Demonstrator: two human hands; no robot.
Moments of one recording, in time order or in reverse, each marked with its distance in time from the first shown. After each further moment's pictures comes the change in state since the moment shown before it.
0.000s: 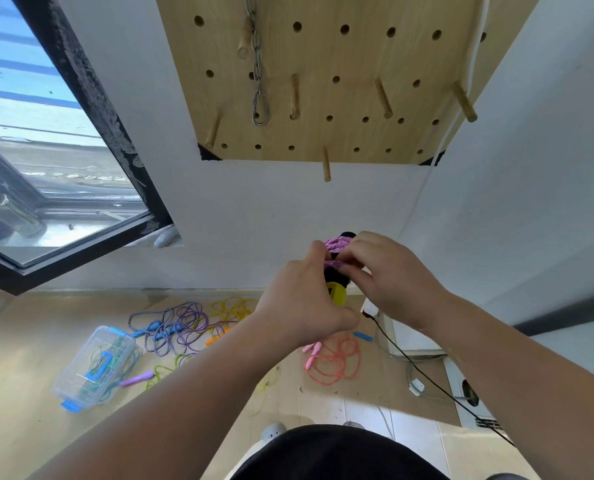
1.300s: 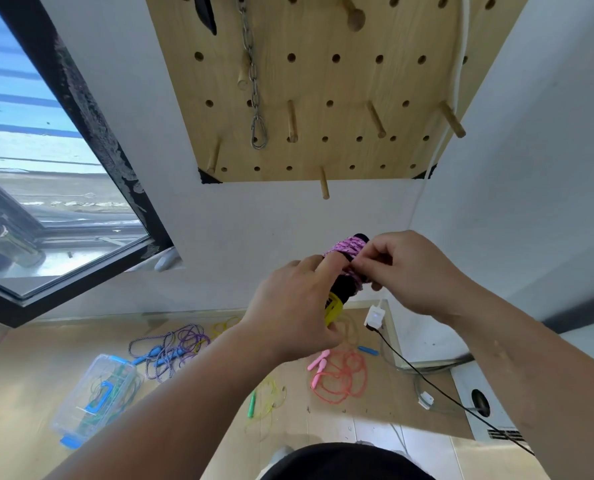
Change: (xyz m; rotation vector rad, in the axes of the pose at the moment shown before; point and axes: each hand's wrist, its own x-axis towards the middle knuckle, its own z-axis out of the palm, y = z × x) left_hand 0.004 -0.016 -0.030 0.397 0.053 0.377; right_hand 0.007 -0.033 -0.044 0.340 -0.007 0.400
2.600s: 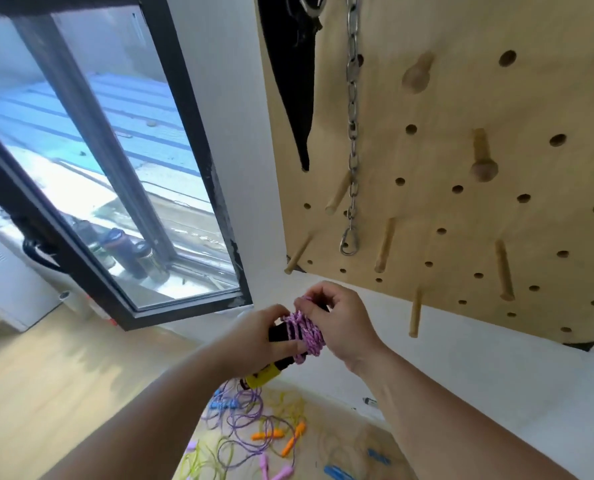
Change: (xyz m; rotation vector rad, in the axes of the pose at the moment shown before) left_hand 0.072 -0.157 -0.039 -0.281 0.022 -0.679; right_hand 0.230 -0.036 0.098 0.637 -0.232 -0.293
